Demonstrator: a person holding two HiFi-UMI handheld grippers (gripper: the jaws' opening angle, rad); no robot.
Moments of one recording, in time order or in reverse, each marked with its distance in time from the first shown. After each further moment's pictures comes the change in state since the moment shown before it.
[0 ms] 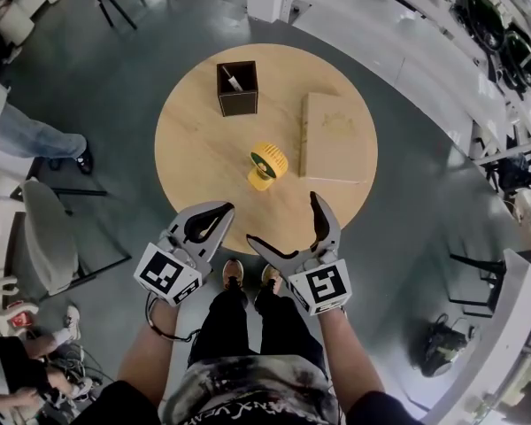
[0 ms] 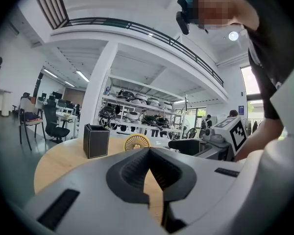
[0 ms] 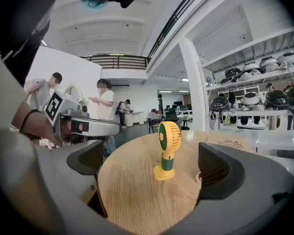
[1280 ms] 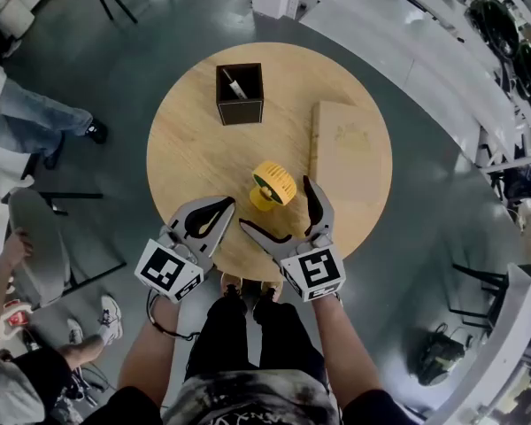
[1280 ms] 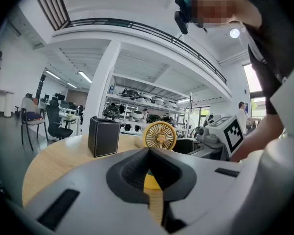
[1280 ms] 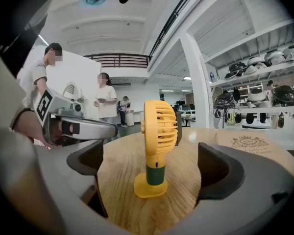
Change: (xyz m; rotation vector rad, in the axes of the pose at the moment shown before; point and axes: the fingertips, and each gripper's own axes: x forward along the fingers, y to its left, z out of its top) left arm 0.049 0.062 -0.036 0.009 -0.011 0.033; right arm 0.092 -0.045 -0.027 -0.015 0.000 0.026
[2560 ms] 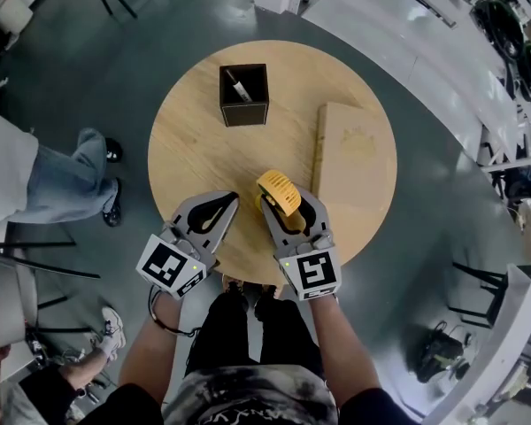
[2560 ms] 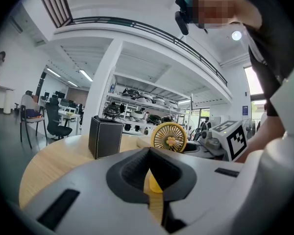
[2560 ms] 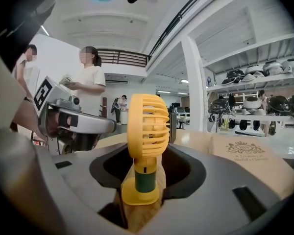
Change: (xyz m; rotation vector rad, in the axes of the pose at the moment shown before) left arm 0.011 0.018 0.004 -0.021 0.002 -0.008; right arm 0.017 -0.016 0.008 -0.058 -0.050 -0.096
